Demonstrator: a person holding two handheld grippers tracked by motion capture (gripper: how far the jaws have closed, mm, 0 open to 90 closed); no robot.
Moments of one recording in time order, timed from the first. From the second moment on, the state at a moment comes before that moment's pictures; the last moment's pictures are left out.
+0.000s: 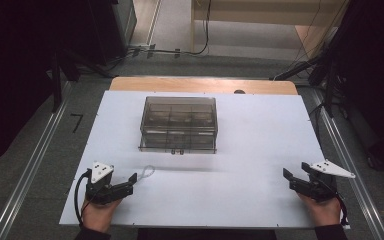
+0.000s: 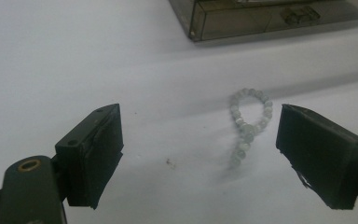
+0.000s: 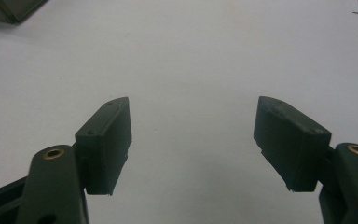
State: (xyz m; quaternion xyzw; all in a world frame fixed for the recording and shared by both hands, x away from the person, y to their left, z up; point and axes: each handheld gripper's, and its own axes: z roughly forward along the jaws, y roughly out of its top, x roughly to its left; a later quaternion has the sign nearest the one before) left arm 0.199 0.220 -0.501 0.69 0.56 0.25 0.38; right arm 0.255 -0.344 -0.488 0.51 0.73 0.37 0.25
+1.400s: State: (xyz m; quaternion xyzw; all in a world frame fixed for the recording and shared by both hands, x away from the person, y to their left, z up) left arm 0.216 0.204 -0.514 0.74 0.53 0.19 0.37; right arm 0.257 -0.341 -0.490 0.51 0.74 0.37 0.25
